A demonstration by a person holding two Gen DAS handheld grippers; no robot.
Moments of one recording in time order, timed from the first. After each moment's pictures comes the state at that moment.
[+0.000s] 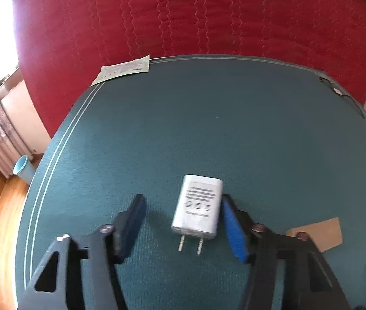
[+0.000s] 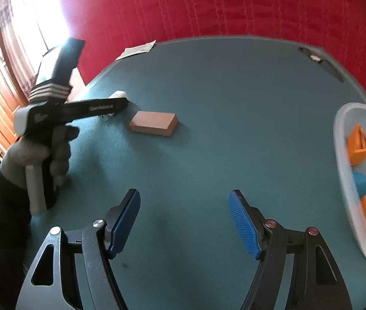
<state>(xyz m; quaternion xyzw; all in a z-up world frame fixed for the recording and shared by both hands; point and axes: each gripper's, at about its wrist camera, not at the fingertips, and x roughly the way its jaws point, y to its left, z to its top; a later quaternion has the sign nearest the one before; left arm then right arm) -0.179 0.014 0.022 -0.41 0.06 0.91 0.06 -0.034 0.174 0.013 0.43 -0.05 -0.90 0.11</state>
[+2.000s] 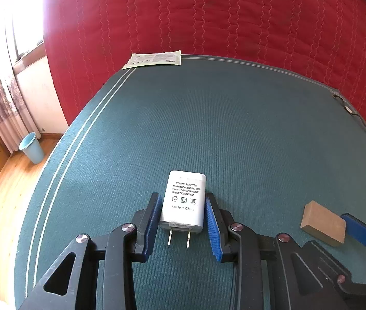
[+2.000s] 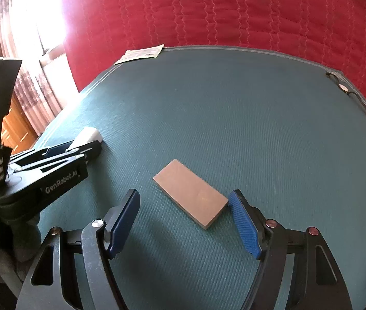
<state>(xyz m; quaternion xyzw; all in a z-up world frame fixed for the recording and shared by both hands) -0.157 -0.022 0.019 -0.41 0.01 0.91 0.02 -0.112 0.109 0.011 0.41 -0.02 -0.91 0.09</state>
